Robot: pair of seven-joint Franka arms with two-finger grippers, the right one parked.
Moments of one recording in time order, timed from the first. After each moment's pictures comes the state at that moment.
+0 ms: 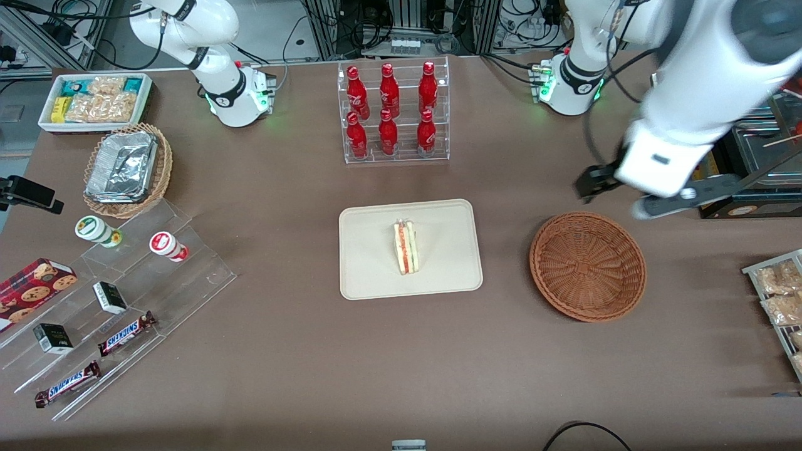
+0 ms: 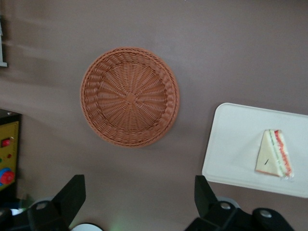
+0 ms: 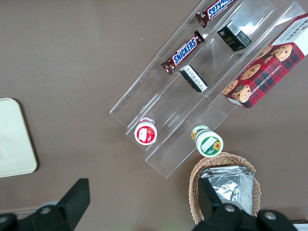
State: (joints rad) arm -0.73 0.12 0.49 -1.43 -0.01 1.47 -0.44
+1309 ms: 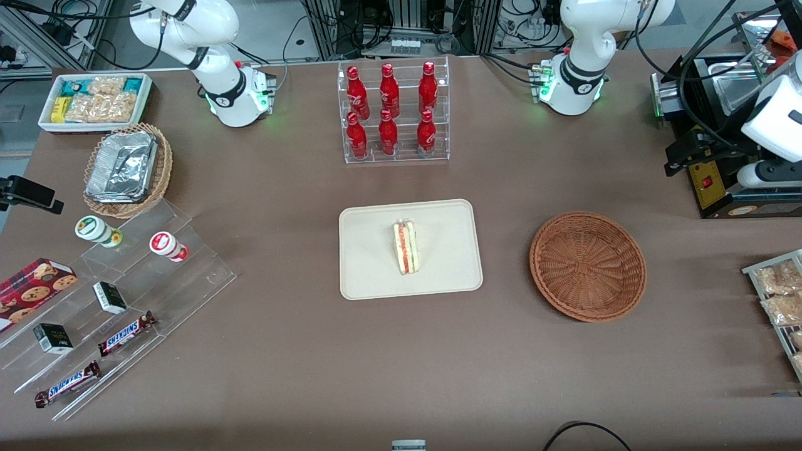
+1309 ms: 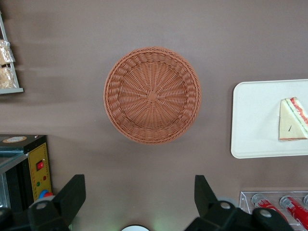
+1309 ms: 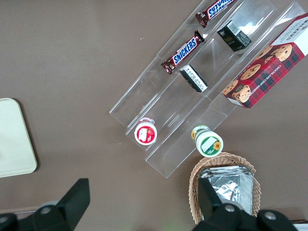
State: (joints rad) arm -0.03 0.02 -0.05 -1.48 -0.02 1.46 -0.11
